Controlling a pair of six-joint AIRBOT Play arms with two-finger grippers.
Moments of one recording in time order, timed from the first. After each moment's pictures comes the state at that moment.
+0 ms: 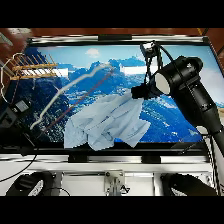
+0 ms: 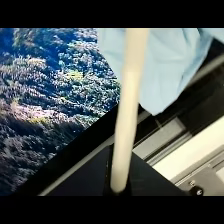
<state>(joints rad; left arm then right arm) -0.18 -0.53 0.93 1.45 -1.54 -0.93 0.58 -1.25 1.53 -1.84 1.43 1.87</state>
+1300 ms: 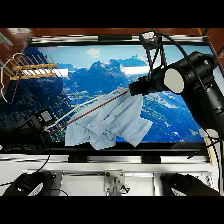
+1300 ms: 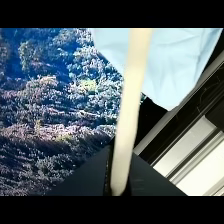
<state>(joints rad) -0.40 -0.55 0.79 1.59 -1.37 -0.94 0.57 -1.21 1.57 -1.74 1.34 1.76</state>
